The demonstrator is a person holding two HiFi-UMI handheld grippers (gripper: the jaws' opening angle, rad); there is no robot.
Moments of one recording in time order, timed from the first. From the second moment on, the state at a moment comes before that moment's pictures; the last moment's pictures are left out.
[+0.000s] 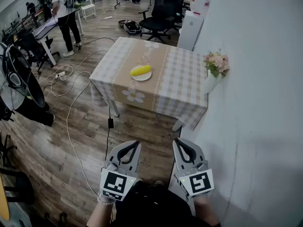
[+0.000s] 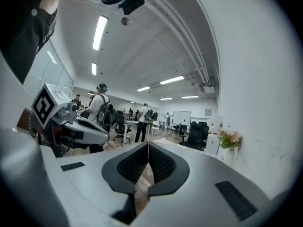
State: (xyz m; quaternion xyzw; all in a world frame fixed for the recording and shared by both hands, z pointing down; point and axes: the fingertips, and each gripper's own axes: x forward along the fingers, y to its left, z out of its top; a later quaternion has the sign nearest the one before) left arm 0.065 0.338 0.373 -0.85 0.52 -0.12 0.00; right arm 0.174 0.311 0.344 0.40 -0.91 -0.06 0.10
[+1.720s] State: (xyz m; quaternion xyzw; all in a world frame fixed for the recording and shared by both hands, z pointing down) left arm -0.001 0.358 0.385 -0.85 0.52 -0.12 0.01; right arm 0.112 0.346 0.371 0.40 -0.90 -0.05 0.16
